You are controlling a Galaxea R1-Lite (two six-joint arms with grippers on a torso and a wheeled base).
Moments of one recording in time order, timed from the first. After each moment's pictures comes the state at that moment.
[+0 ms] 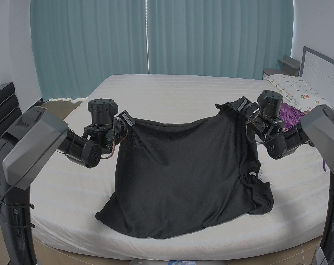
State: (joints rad) left arm -0.32 2.28 -1.35 -0.73 0.21 -0.67; right arm 0.25 2.28 -1.34 -0.96 -0.21 0.55
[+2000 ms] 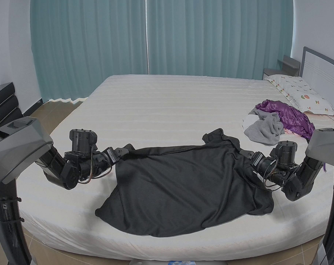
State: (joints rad) left arm -0.20 2.21 -0.95 -0.75 -0.13 -0.69; right arm 0.14 2.28 -0.69 -1.21 0.10 0.75
